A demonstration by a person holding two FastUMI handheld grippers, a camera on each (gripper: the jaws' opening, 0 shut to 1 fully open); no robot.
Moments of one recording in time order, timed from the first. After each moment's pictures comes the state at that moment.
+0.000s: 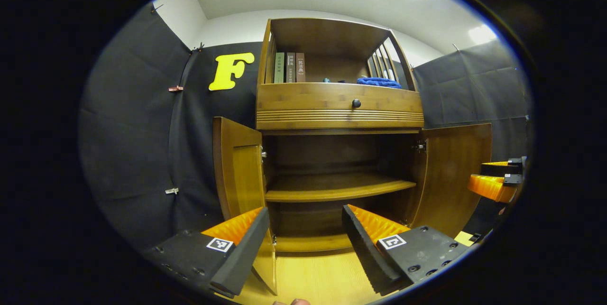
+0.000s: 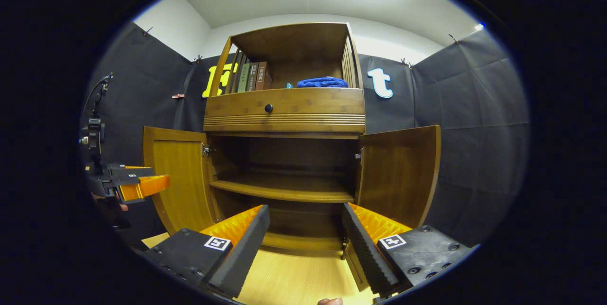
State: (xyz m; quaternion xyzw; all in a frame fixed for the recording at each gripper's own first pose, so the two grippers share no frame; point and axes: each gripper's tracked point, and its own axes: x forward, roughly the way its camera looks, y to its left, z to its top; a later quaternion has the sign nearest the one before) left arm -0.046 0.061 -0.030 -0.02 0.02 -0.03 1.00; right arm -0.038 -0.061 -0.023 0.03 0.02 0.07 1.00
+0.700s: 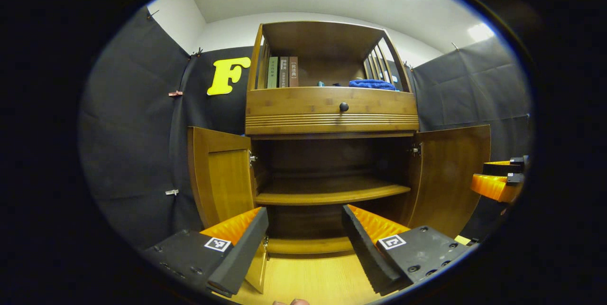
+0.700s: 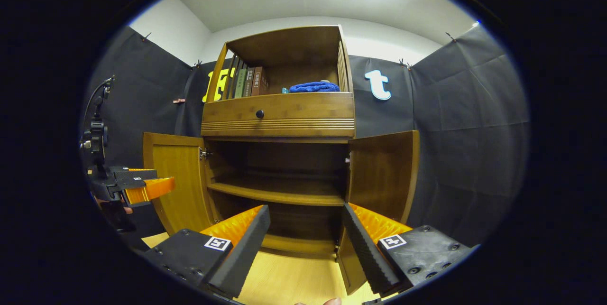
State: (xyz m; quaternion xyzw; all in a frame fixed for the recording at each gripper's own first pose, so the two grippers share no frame) left arm -0.049 0.049 -0.028 -0.01 0.02 -0.01 1.00; right arm -0.039 -0.091 -0.025 0.03 0.02 0.08 1.00
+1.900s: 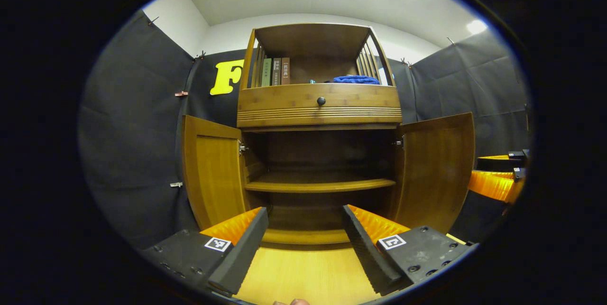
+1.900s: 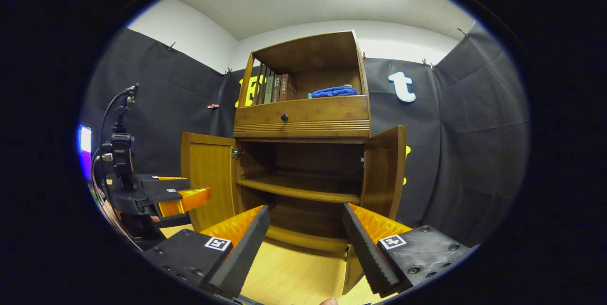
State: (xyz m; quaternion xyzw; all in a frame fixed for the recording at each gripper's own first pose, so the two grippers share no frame) left arm -0.063 0.024 -0.036 -0.01 0.02 0.01 1.00; right arm -0.086 -0.112 -0.021 0.04 0.00 0.19 0.98
